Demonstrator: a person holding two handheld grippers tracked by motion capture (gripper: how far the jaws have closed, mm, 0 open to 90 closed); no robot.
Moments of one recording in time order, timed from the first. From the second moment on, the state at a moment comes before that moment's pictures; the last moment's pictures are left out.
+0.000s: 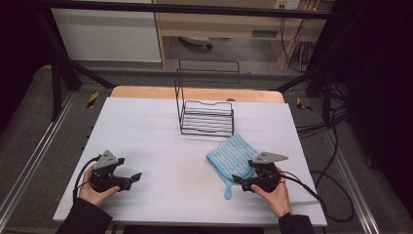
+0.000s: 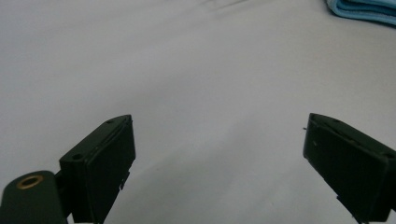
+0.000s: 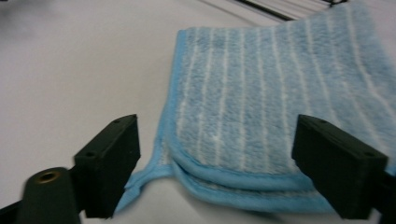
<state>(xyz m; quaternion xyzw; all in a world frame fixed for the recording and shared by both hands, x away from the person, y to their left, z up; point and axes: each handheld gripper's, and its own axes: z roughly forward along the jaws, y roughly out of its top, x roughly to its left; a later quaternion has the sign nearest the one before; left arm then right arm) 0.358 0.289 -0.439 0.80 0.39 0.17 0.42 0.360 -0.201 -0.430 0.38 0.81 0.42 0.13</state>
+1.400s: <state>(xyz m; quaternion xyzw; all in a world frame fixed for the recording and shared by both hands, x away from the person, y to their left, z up) 0.359 0.287 -0.439 0.81 0.39 0.17 0.41 0.366 -0.157 -0.447 0.33 0.86 0.34 0.18</state>
